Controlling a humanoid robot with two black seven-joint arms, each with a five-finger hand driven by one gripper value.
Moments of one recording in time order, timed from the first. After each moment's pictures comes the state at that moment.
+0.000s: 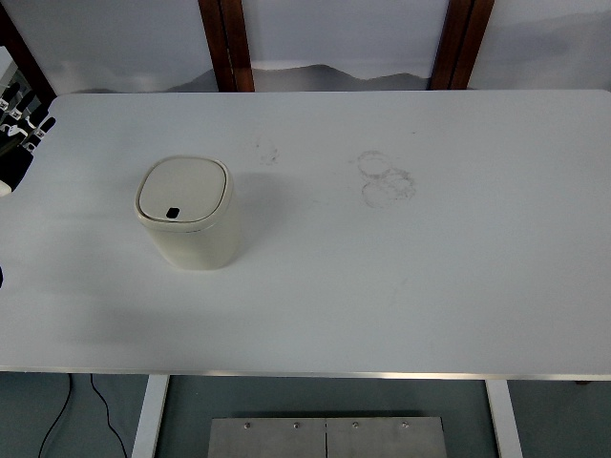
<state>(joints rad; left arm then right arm) -0.77 0.54 -0.53 -0.41 -0.23 -0.56 -0.35 0.08 0.00 0.35 0.16 -0.26 -0.02 -0.06</state>
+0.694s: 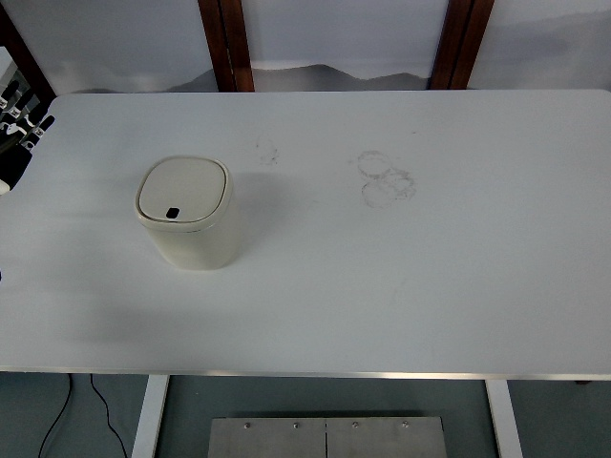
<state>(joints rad) -0.78 0.54 -0.53 -0.41 -0.23 -0.56 -0.35 0.08 0.00 0.35 0.16 -0.26 -0.02 -0.06</state>
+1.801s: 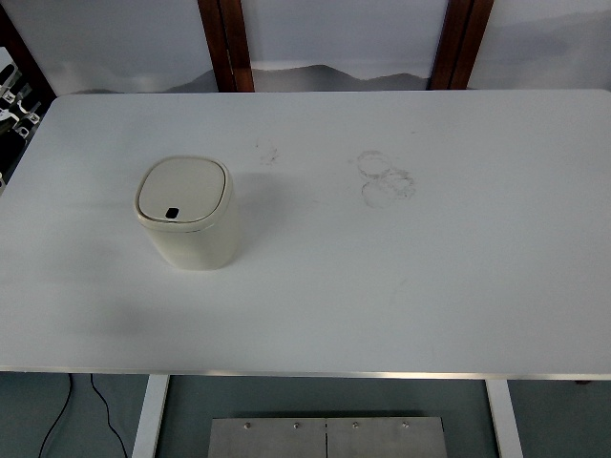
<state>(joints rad) -0.80 0.62 -0.52 -0.54 -0.23 -0.51 -0.34 0.08 0.00 0.35 0.16 -0.26 -0.02 -0.06</state>
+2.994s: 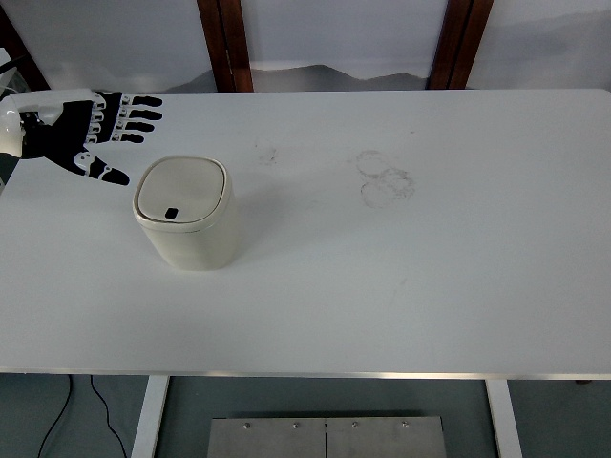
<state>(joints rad) -1.38 0.98 0.09 -1.18 0.49 -0.61 -0.20 0.08 0.00 0.35 0.16 -0.26 -0.02 -0.06</state>
